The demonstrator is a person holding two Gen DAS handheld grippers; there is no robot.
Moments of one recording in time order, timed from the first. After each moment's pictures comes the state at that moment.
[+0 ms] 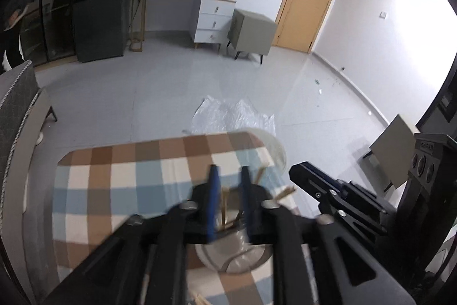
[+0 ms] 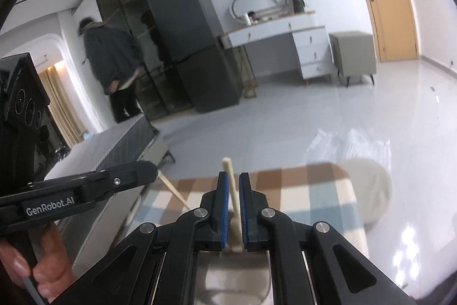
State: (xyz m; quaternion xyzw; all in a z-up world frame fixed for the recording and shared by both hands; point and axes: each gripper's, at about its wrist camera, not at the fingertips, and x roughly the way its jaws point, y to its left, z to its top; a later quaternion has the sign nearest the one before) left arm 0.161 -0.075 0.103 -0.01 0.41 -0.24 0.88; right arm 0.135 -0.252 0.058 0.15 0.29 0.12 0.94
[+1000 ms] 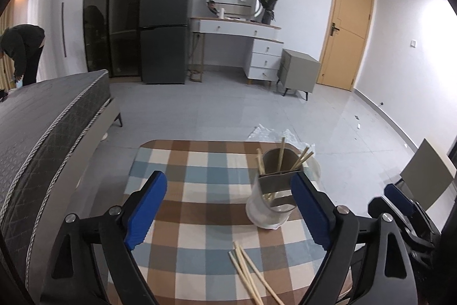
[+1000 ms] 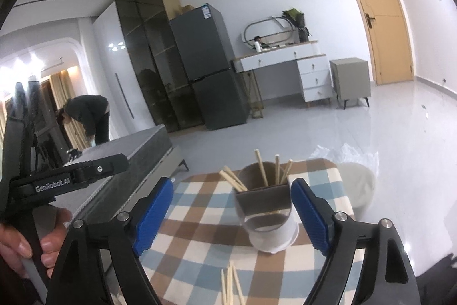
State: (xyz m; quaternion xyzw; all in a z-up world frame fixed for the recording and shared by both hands) left arm 0.032 0.012 0.123 -0.03 0.32 -0.11 0.94; right arm -0.041 -0.212 0.105 0.12 0.21 0.12 0.96
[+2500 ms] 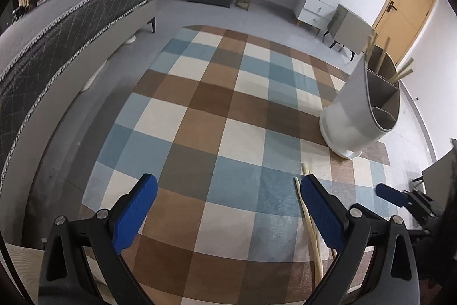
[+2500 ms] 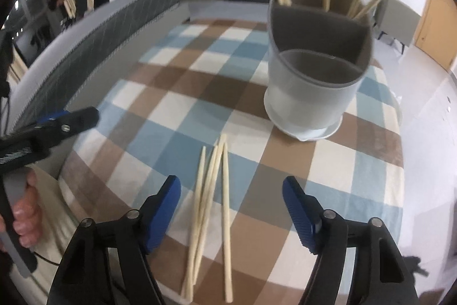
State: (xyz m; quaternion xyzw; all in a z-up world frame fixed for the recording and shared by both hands) left arm 0.036 0.072 -0.052 -0.10 0.47 -0.02 0.88; right arm 0.032 -0.138 -0.077 -0.06 0.50 0.17 0.84
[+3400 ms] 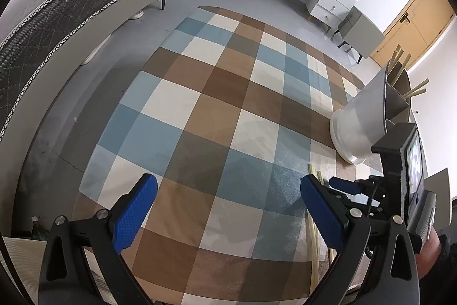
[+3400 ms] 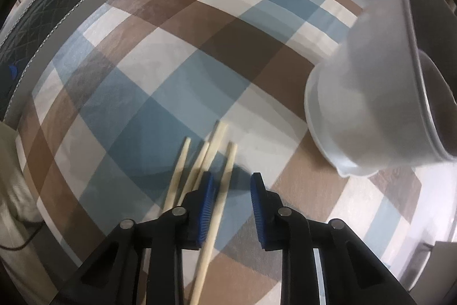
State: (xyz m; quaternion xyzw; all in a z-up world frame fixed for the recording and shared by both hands) left arm 0.049 0.099 -0.061 -0.15 0.51 -0.02 0.85; right arm 0.088 -0.088 -0.133 -0.20 0.58 0.20 0.76
